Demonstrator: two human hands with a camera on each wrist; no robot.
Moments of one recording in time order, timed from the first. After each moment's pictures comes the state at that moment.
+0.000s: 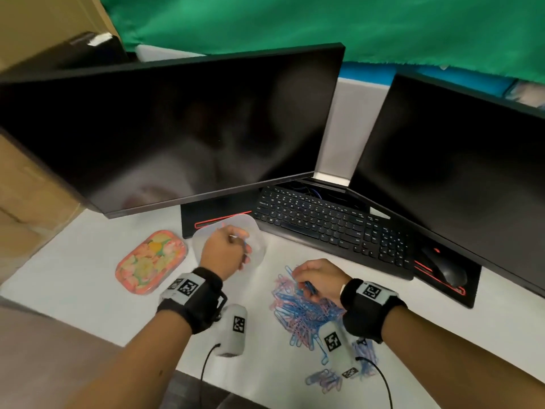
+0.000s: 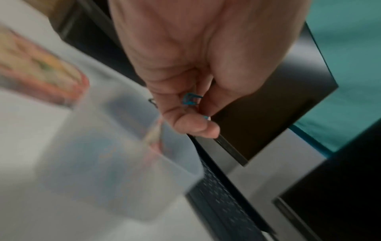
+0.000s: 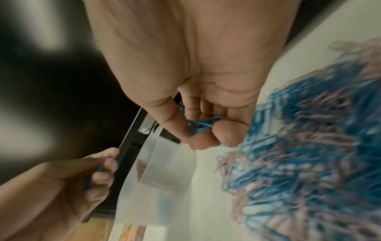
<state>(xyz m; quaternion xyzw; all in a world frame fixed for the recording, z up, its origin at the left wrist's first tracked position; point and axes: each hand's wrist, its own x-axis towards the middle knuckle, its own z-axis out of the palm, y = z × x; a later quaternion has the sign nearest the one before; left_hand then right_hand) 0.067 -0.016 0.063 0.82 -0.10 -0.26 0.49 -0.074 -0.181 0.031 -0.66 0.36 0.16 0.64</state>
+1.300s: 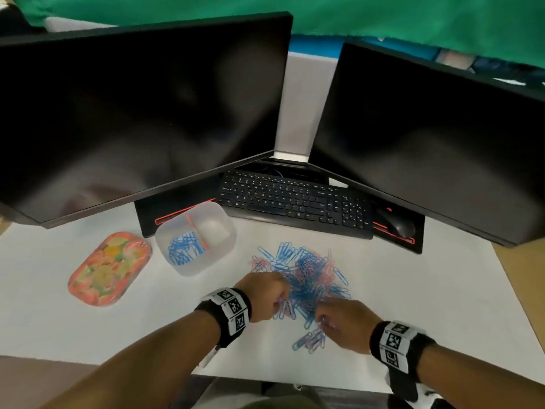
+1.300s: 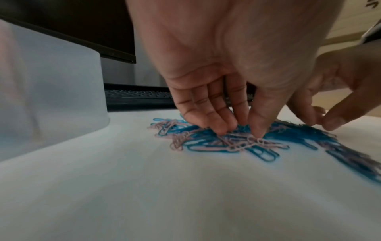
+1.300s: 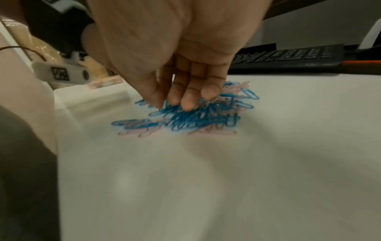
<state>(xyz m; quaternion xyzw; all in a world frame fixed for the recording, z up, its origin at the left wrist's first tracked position) -0.016 -0.038 -0.009 0.70 -0.66 -0.28 0.06 -0.227 -0.158 0.001 -0.93 0.18 0.21 0.24</state>
